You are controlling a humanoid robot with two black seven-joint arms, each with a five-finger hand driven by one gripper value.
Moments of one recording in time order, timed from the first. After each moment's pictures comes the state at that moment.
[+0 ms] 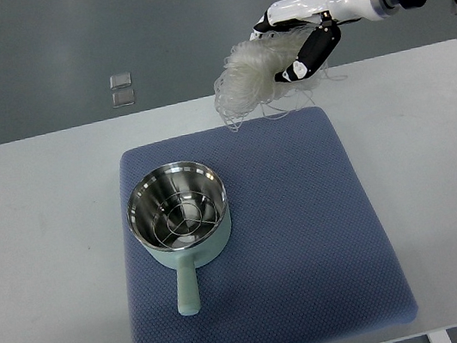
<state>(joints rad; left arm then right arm) -0.01 0.00 -0.04 -0.26 0.00 -0.01 0.17 1.55 -0.64 0.06 1.38 -0.90 0.38 -0.10</state>
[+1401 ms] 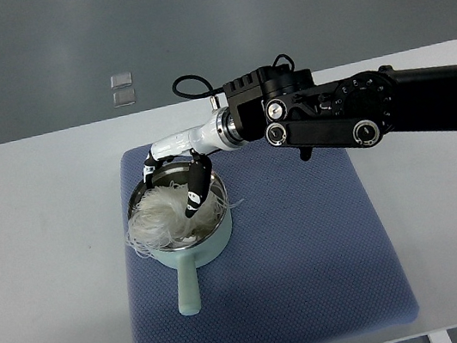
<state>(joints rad) 0.00 0.00 -0.04 -0.25 0.00 -0.01 0.17 1.40 -0.09 -0.06 1.05 -0.86 0.27 -0.09</state>
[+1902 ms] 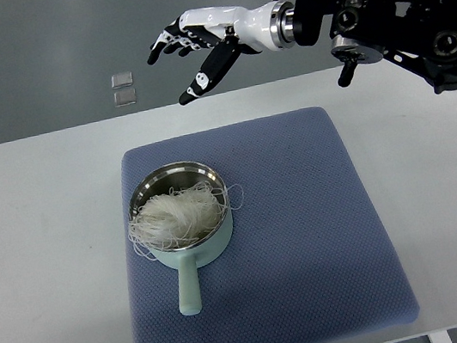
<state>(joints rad) 0.00 0.00 -0.04 -0.25 0.00 -0.01 0.17 1.23 -0.31 0.45 1.04 -0.66 0.26 -0.06</state>
